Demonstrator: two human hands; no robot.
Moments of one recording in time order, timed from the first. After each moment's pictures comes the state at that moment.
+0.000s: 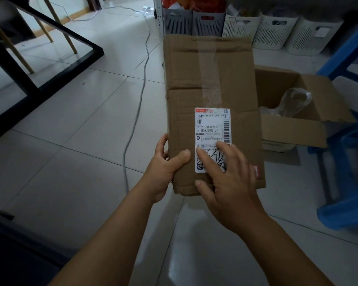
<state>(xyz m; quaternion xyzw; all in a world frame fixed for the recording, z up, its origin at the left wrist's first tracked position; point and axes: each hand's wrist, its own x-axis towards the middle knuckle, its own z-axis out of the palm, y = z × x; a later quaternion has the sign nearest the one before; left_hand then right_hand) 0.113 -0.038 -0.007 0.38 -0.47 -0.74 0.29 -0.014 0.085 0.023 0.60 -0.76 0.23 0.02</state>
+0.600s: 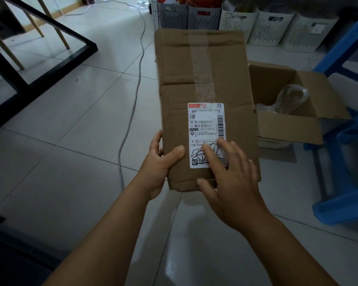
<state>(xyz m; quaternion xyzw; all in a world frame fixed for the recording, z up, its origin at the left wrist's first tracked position) 0.111 -0.045 -0.011 0.39 -0.45 -0.74 0.30 -0.022 0.086 0.024 0.59 -0.77 0.22 -0.02</state>
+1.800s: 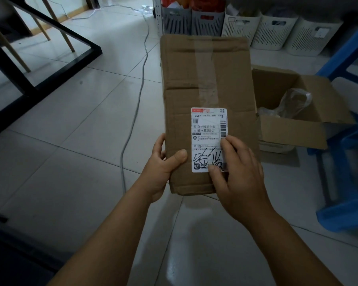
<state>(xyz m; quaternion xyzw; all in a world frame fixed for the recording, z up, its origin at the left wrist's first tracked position) 0.110 -0.046 -0.011 0.39 -0.46 -0.74 0.29 -0.031 0.075 0.037 0.54 -0.78 0.30 -0.06</state>
